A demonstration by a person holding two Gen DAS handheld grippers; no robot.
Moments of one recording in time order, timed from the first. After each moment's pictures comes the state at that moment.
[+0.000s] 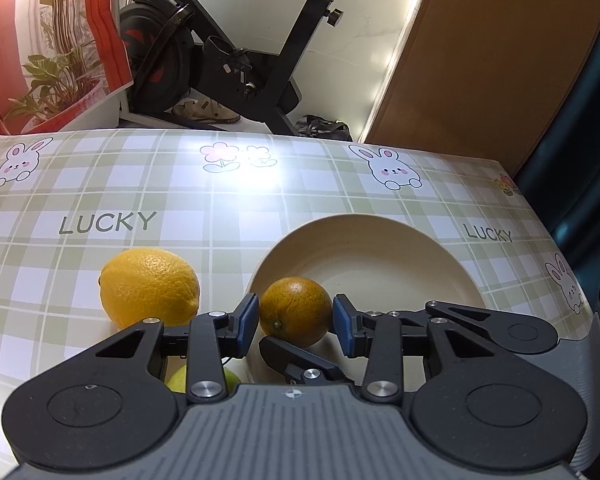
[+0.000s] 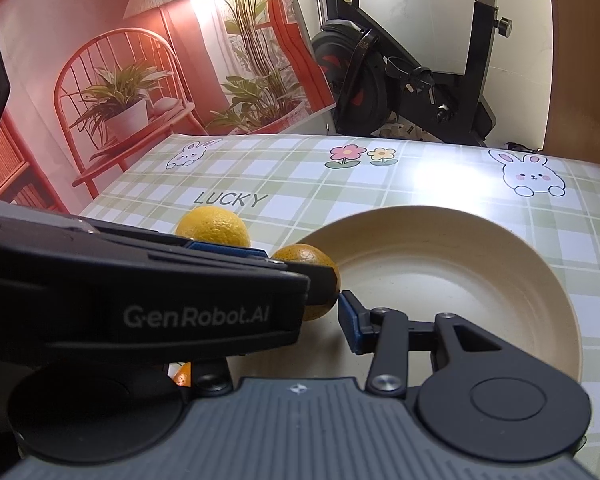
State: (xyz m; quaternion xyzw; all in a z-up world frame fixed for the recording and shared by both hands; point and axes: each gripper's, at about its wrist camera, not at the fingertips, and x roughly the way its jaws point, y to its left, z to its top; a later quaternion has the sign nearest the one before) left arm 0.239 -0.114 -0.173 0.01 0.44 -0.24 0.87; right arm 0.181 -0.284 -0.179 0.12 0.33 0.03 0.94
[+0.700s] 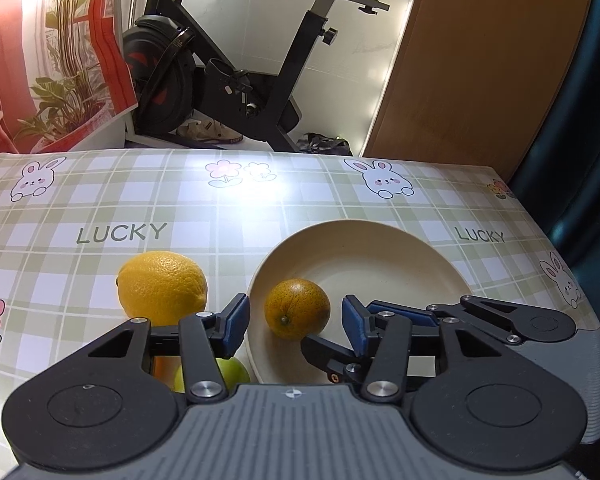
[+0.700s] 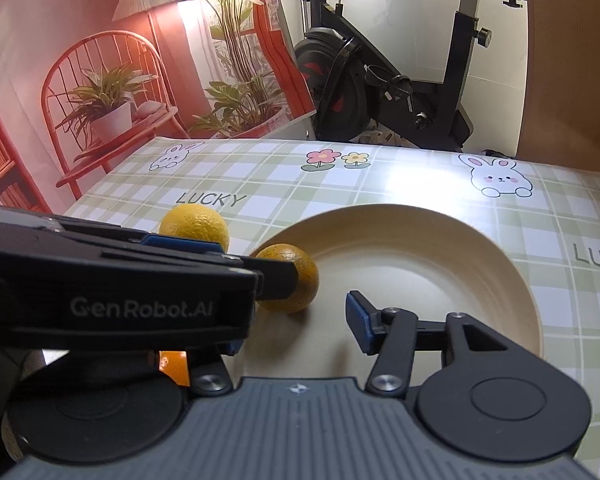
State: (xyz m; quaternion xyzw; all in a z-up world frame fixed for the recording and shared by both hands) left arm 0.213 -0.108 -0.159 0.03 0.40 -0.23 0.88; right arm 0.160 -0.289 -0.176 0.11 0.32 0.00 0.94
